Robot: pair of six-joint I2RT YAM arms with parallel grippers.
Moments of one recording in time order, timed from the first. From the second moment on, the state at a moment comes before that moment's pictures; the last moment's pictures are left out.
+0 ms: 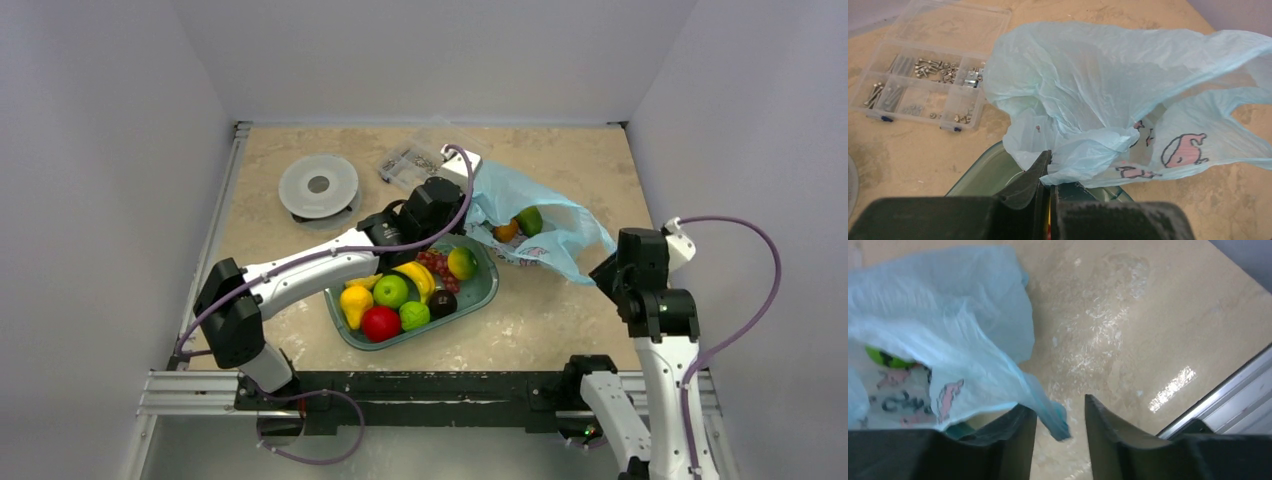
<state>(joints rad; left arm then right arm) -0.98 1.61 1.35 -0.13 -0.39 -0.24 0.00 0.68 0.96 -1.12 0.44 0.79</state>
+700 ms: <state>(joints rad) -0.97 1.59 1.39 -0.11 -0.29 -0.50 0.37 0.95 1.22 -0.83 -0.01 0.47</state>
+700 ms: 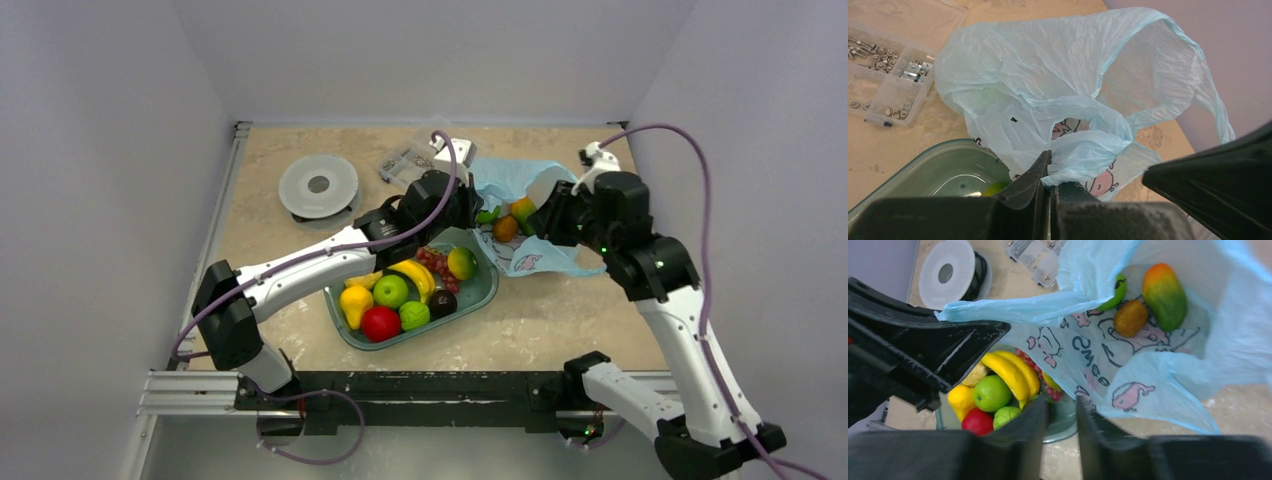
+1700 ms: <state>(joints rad) -0.85 1.57 1.20 -0.02 -0.13 -0.65 0.38 1.06 0.37 -0.23 0.47 1.09</state>
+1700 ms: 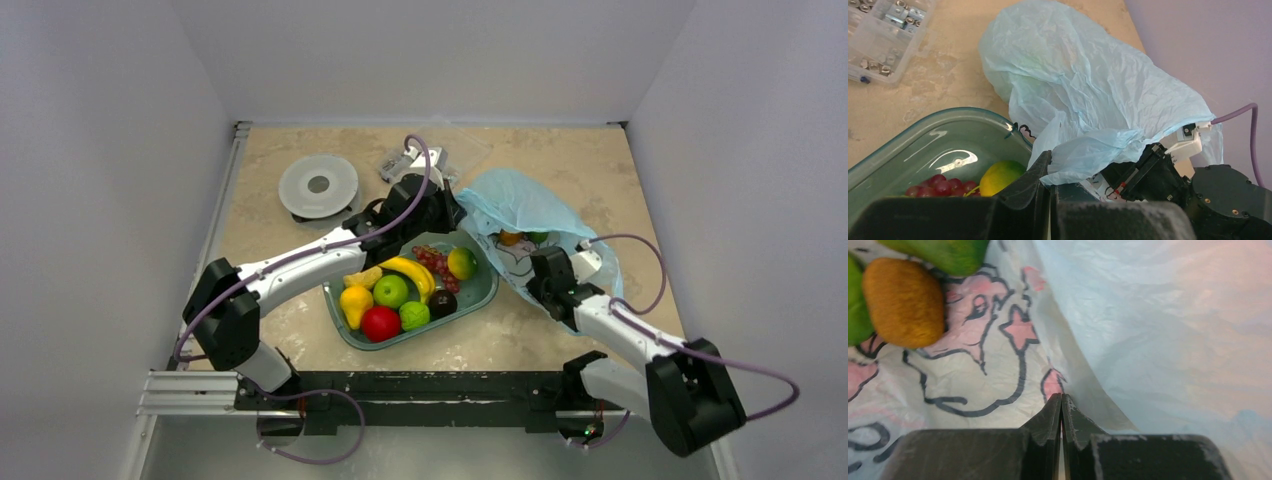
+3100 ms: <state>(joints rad) -0.80 1.61 1.22 -0.03 0.01 -0.60 0.34 1.57 0.70 0.11 0.45 0.80</state>
